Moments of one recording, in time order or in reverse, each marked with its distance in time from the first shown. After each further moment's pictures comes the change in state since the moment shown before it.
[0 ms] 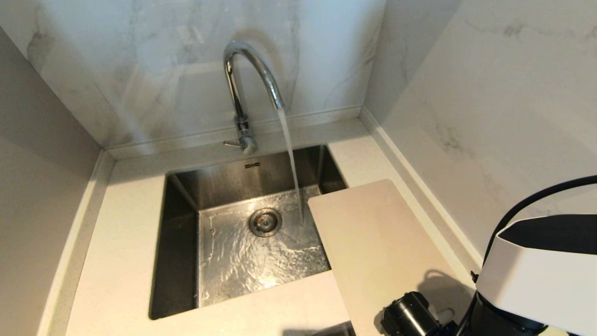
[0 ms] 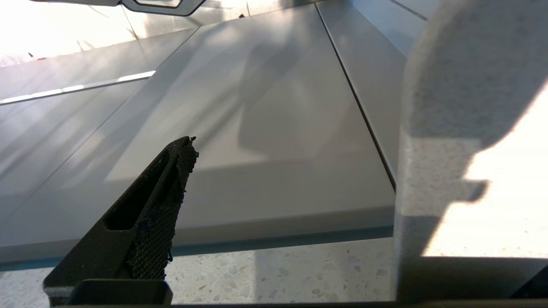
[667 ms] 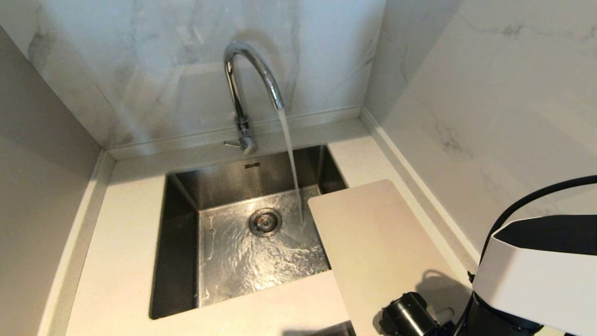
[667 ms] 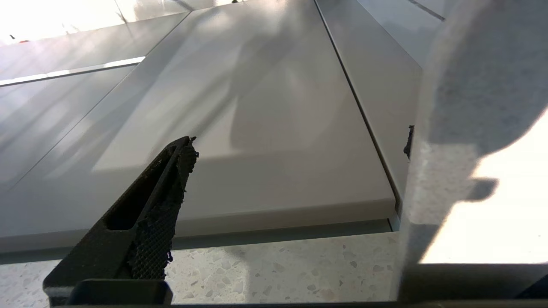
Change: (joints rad) left arm 0.000 0.000 0.000 0.000 0.000 0.000; right arm 0.001 0.013 0.001 -0.001 -0.042 -0.015
